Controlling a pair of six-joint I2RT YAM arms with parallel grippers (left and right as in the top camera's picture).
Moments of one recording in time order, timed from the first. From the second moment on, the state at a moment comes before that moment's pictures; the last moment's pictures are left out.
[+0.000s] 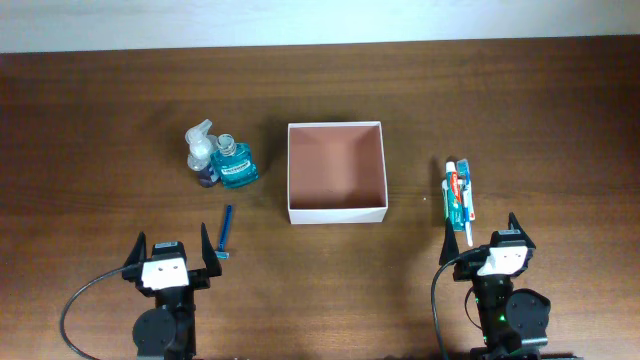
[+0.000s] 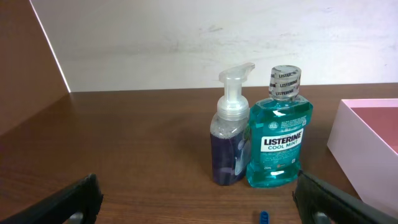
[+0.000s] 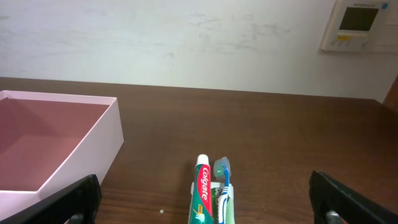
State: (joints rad) left arm -0.04 0.02 0.02 -0.08 -0.19 0.06; right arm 0.04 0.02 0.01 -0.07 0.04 -0.05
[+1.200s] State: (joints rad) left arm -0.04 0.30 0.55 -0.36 0.55 0.06; right arm 0.04 0.02 0.01 -0.07 0.03 -0.05
